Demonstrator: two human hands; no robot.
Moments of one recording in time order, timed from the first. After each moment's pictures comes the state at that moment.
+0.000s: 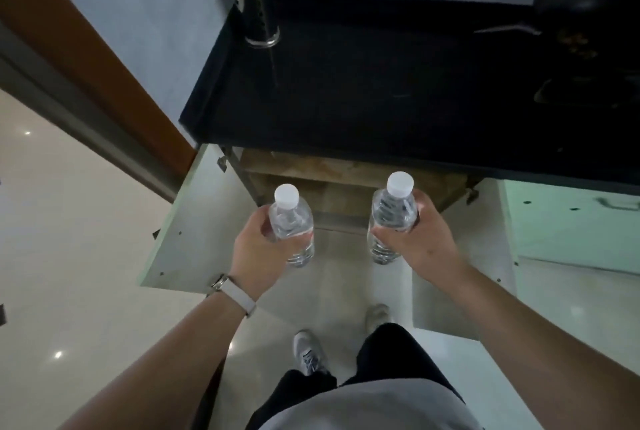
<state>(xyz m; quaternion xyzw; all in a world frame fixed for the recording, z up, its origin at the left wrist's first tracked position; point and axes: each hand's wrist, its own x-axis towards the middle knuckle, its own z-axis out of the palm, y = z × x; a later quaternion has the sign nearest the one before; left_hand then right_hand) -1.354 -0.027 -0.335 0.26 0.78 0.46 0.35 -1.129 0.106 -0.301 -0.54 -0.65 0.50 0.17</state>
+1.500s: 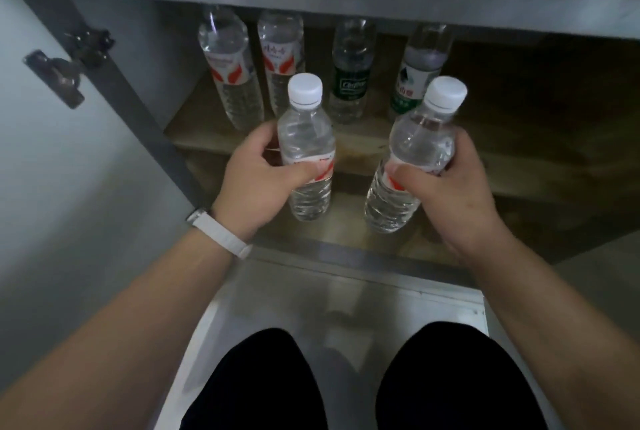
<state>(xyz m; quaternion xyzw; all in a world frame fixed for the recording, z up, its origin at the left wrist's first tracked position) -1.446 0.181 -0.685 0.40 0.70 0.53 0.26 -1.237 0.279 -0.680 -0.44 -0.64 0.52 0.36</state>
